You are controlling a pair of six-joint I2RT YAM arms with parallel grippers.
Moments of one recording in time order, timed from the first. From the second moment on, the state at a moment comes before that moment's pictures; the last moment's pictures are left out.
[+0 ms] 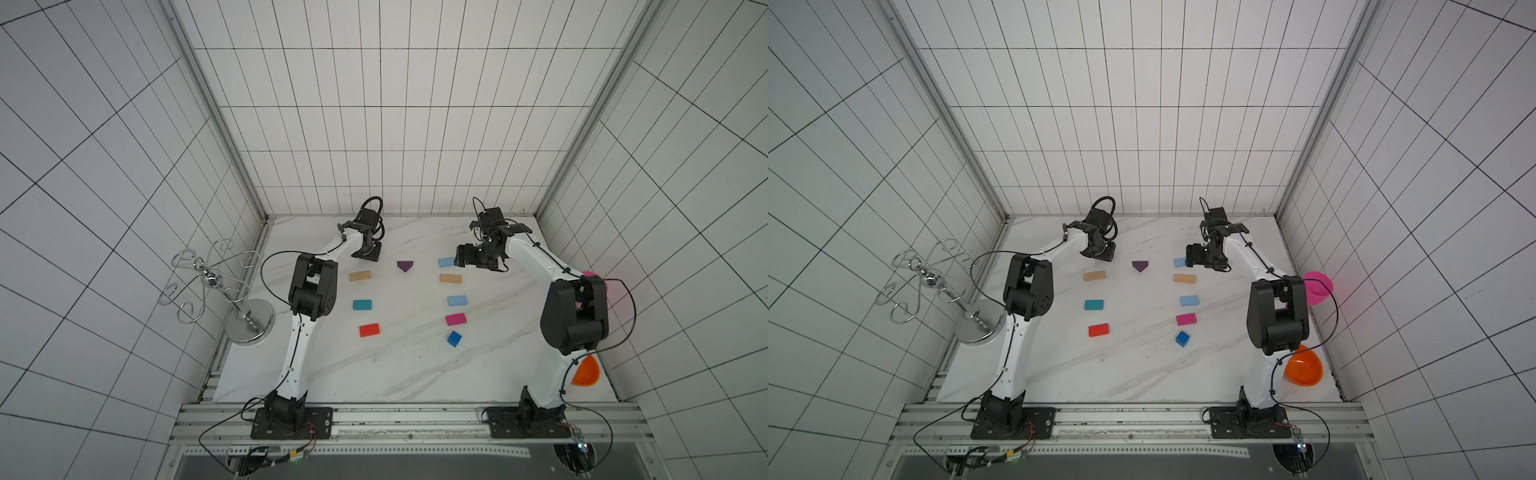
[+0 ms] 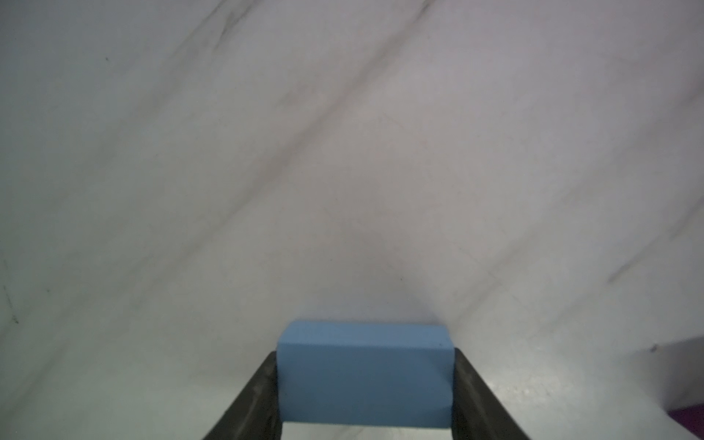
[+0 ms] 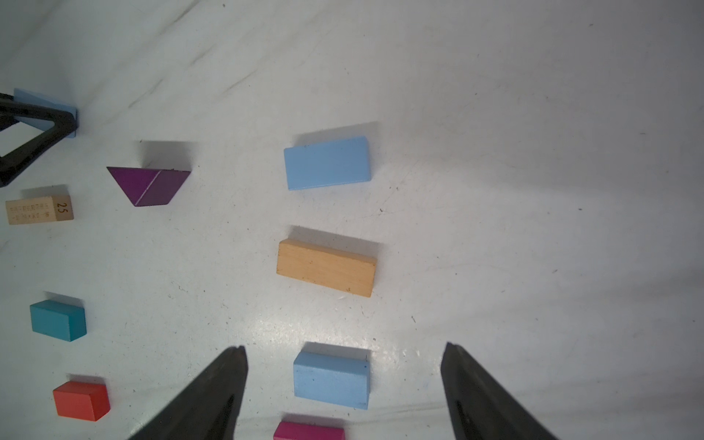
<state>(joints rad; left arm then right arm) -0.34 2.42 2.04 -0.80 -0.05 -0.09 0.18 1.87 1.55 -0.84 -0.17 0.16</state>
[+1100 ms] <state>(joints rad) -0.48 2.18 1.79 -0.83 0.00 0.07 0.28 2.30 2.03 -0.96 -0.05 -0.04</state>
